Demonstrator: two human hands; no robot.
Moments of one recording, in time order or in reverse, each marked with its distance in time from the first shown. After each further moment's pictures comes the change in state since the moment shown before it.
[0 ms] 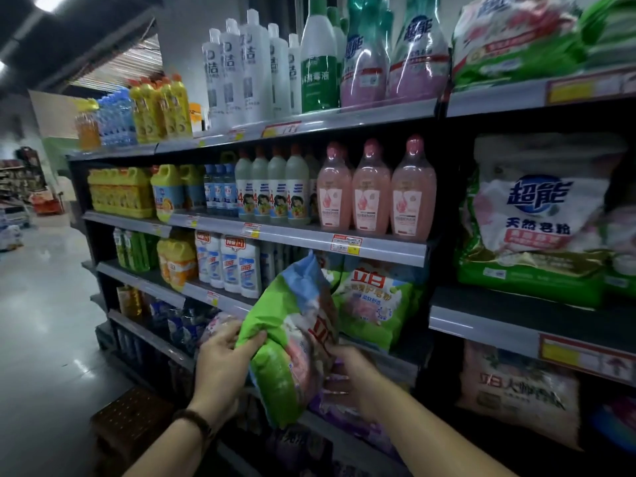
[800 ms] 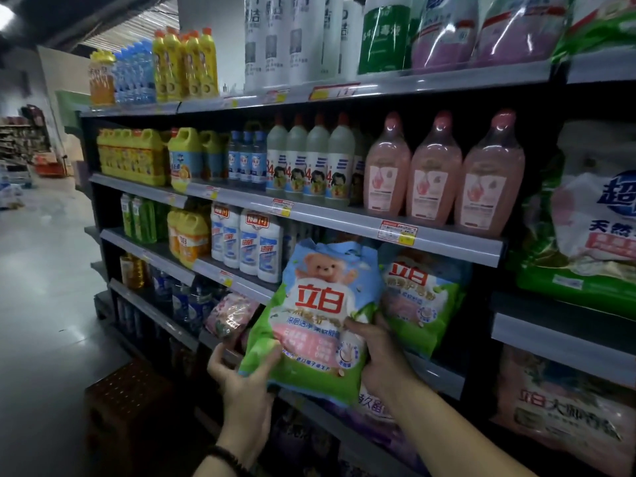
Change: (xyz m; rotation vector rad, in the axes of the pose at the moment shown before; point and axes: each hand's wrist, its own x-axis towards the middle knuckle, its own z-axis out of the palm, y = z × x) left_hand 0.014 -0.088 -0.018 -0.486 0.213 -0.321; right_hand 0.076 -0.010 0.043 0.444 -0.056 -0.332
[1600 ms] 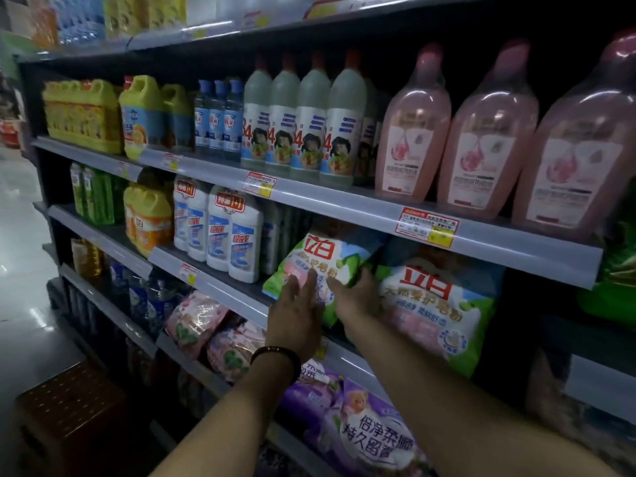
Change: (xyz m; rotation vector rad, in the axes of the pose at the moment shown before) left_hand 0.204 -0.081 0.119 1.353 -0.346 0.672; right_hand 0.180 -0.008 0.027 -0.762 0.435 -0.282
